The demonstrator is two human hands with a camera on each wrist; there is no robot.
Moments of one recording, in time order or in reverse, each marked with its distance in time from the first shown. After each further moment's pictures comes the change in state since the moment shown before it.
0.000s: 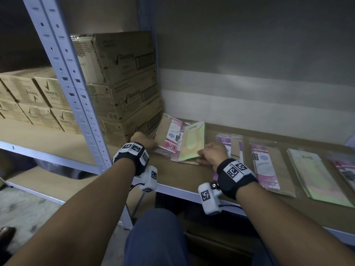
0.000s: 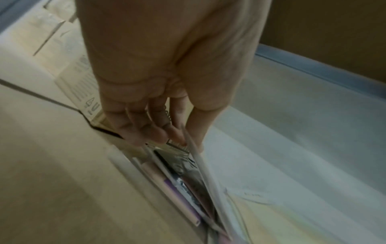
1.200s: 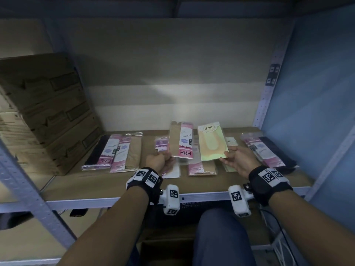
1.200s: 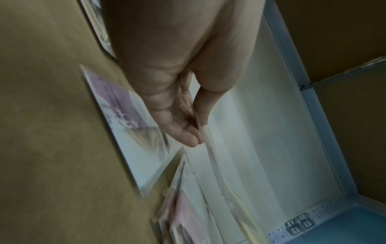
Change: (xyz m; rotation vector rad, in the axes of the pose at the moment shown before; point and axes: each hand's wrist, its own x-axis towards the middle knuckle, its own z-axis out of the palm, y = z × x) left_hand -0.135 0.092 0.178 -0.843 -0.555 -0.025; right_hand -0.062 0.060 -0.266 0.474 0.197 -0.055
